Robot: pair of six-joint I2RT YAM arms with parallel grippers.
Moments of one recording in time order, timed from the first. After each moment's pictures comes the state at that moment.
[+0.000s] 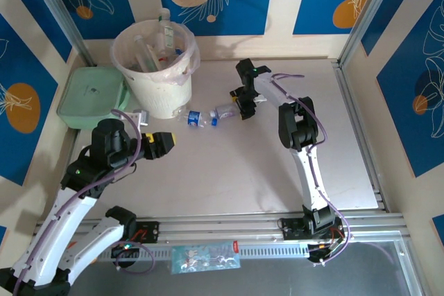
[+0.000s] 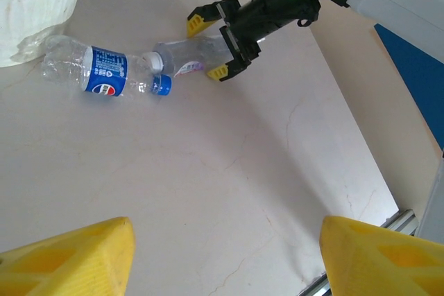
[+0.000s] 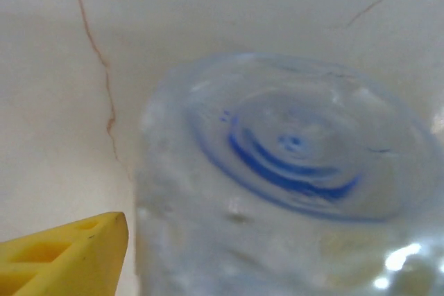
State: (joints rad) left arm -0.42 0.71 0.90 -0.71 0.30 -0.52; right arm 0.37 2.43 2.11 -1.01 -0.19 1.53
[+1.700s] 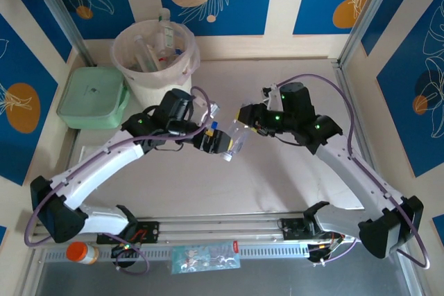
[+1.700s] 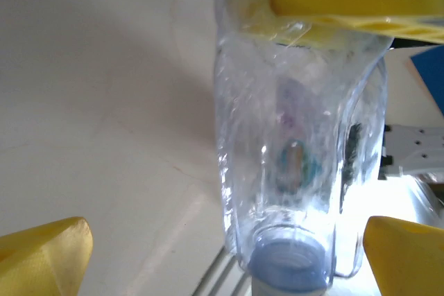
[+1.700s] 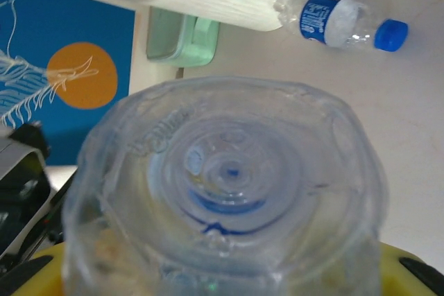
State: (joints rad) left arm -0.77 1.31 1.26 -0.69 0.52 -0.37; right arm 0.50 1.13 1.10 -0.55 -0.54 0.88
